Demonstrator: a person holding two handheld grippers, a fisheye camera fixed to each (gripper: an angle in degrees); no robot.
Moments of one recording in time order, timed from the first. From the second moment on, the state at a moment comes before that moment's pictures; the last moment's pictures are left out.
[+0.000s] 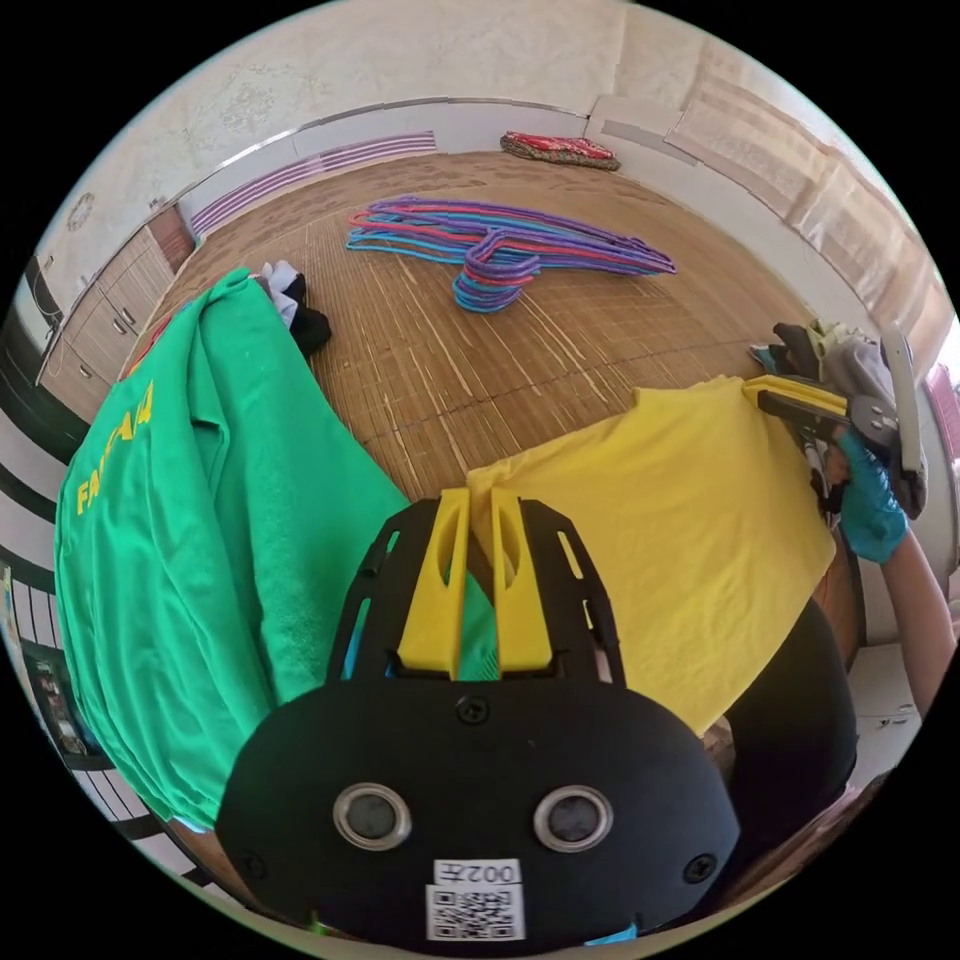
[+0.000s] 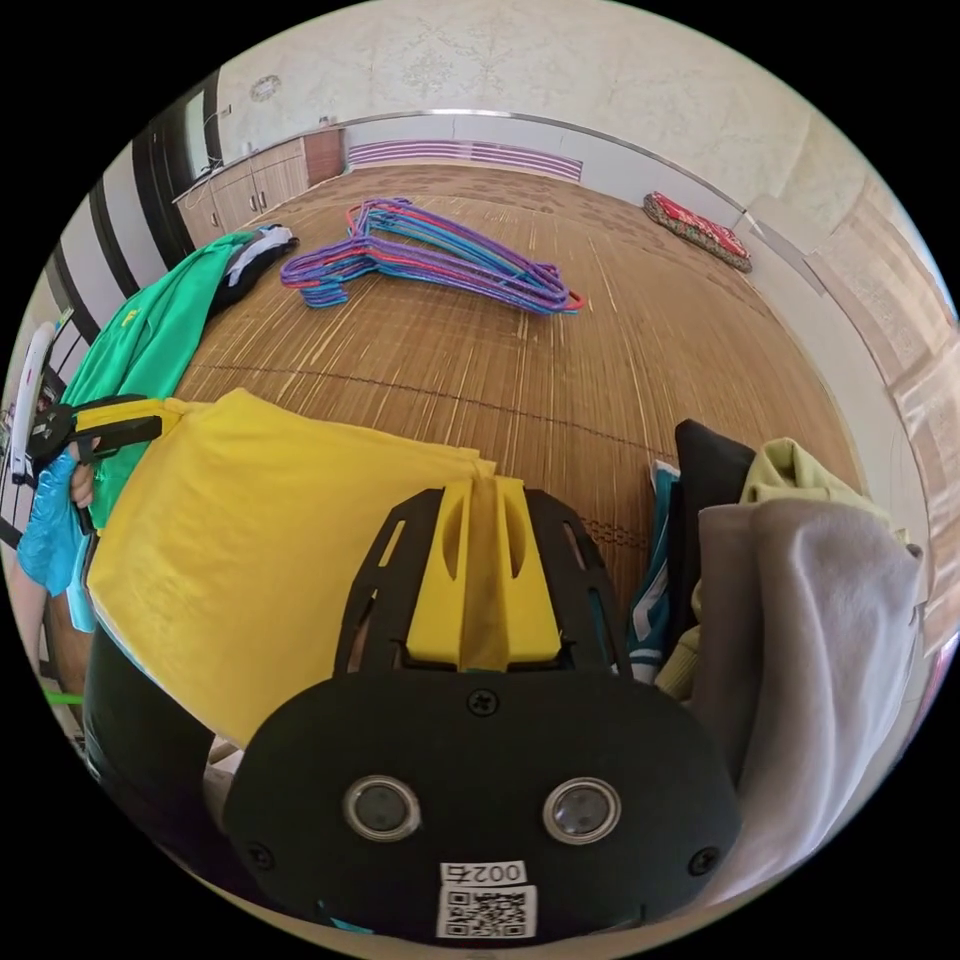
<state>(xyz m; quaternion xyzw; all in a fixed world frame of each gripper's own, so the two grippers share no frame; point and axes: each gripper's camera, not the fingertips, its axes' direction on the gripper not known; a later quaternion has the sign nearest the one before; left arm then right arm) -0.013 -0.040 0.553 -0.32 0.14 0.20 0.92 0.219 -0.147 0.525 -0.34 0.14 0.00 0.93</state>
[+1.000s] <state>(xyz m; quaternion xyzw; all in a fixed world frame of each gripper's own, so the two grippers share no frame) -0.099 0.055 0.423 -0.30 0.28 0.30 0.86 0.205 -0.008 0.326 -0.30 -0.02 -0.04 0.95</state>
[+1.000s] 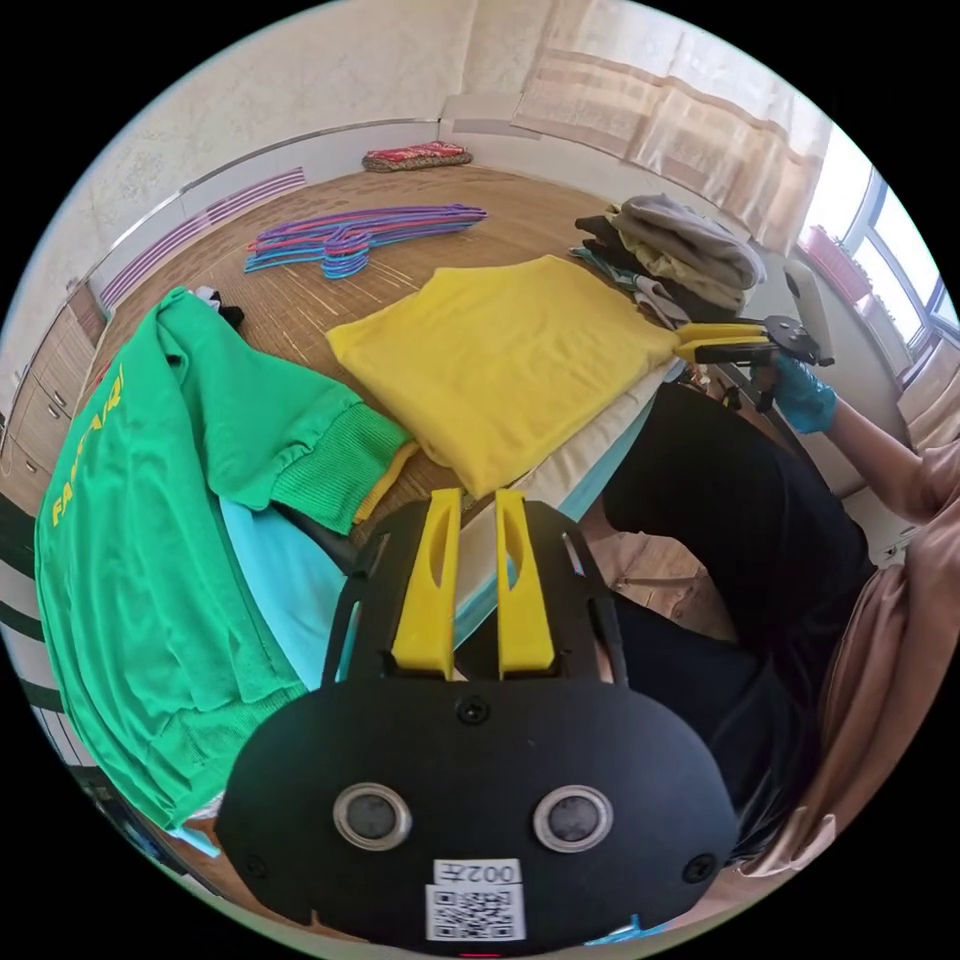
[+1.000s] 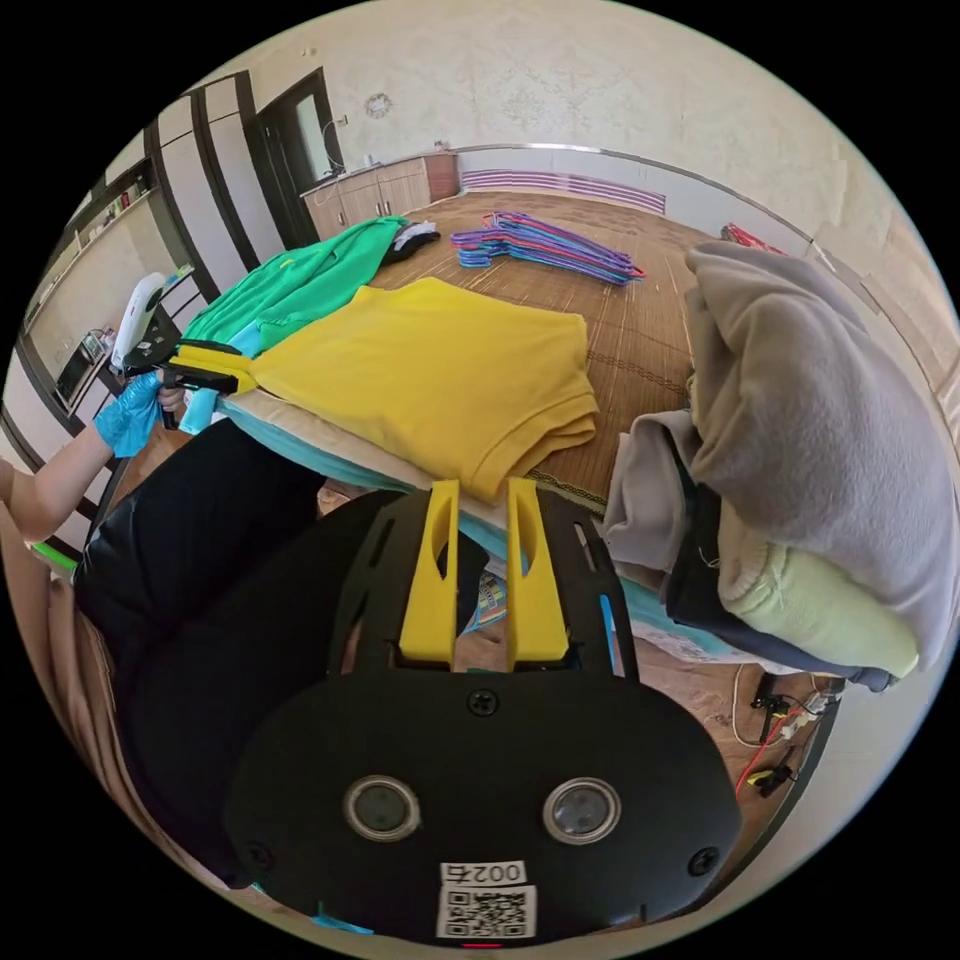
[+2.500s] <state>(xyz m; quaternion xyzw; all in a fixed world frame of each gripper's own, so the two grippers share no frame) -0.119 0.090 0.407 -0.29 0.29 0.32 0.85 0.208 0.061 0.283 -0.33 -0.02 -0.11 0.94</state>
